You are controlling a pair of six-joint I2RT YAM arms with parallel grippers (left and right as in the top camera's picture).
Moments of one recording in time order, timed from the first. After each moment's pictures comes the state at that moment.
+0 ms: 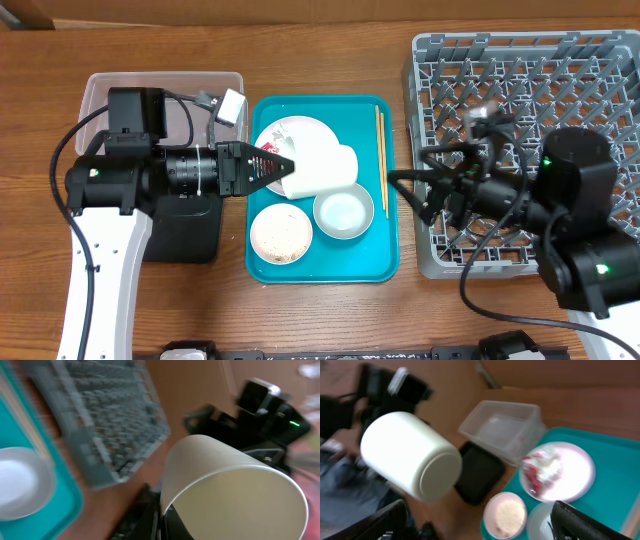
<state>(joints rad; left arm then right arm) -0.01 1.32 1.35 -1.07 1.28 -0.12 0.22 0.97 1.14 -0.62 -0.80 0.28</state>
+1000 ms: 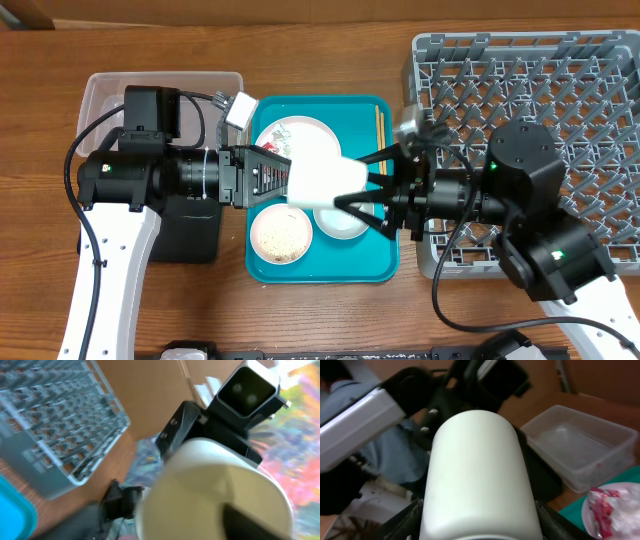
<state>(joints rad) -0.06 1.33 1.35 -1.08 1.46 -0.04 0.46 1.05 1.14 -0.35 -0.91 0.29</state>
